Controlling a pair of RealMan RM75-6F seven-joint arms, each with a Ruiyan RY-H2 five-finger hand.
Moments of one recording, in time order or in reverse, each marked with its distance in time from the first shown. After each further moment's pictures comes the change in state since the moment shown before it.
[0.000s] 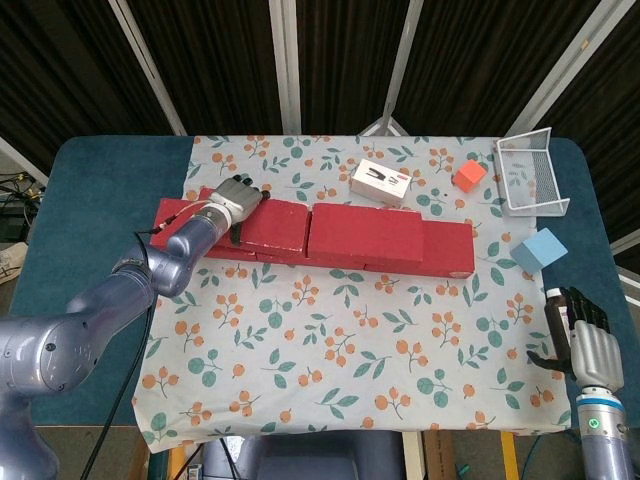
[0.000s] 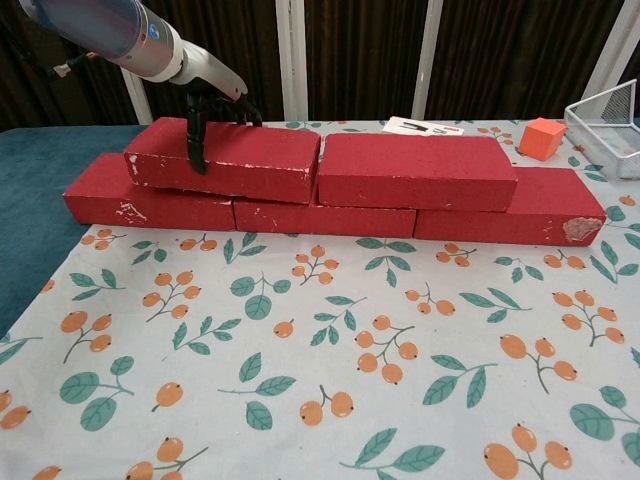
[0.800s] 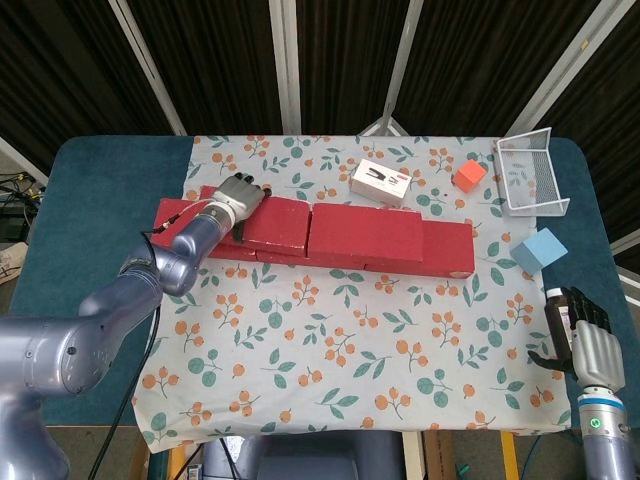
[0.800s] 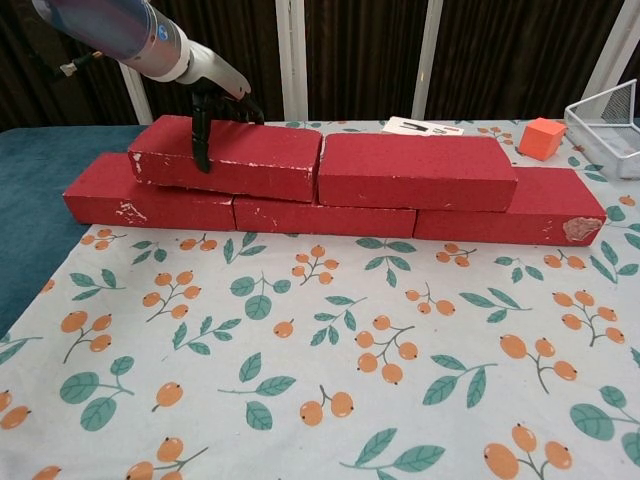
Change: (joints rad) left arm -0.036 -0.037 0.062 0.032 -0.066 0.000 -0.010; right arm 0.001 0.004 0.001 0.003 0.004 -0.009 0.009
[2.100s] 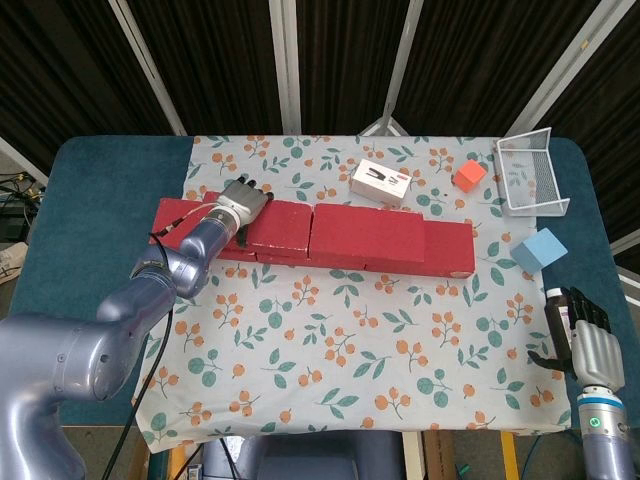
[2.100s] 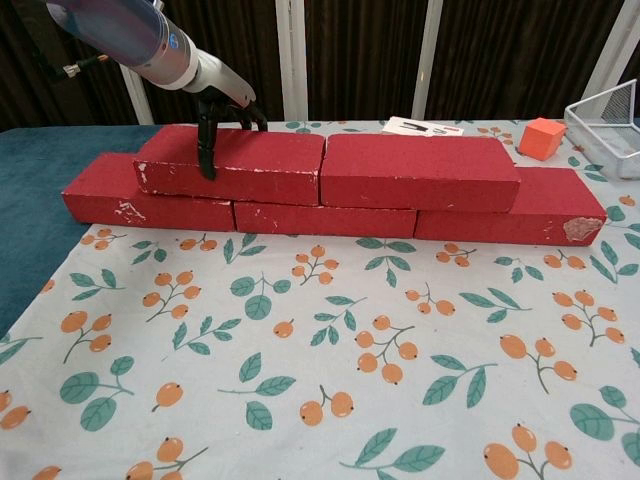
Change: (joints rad) left arm -0.078 -0.042 0.117 -0.009 -0.096 -0.024 -0.029; right arm 0.003 -0.002 0.000 0.001 0.007 -0.004 -0.008
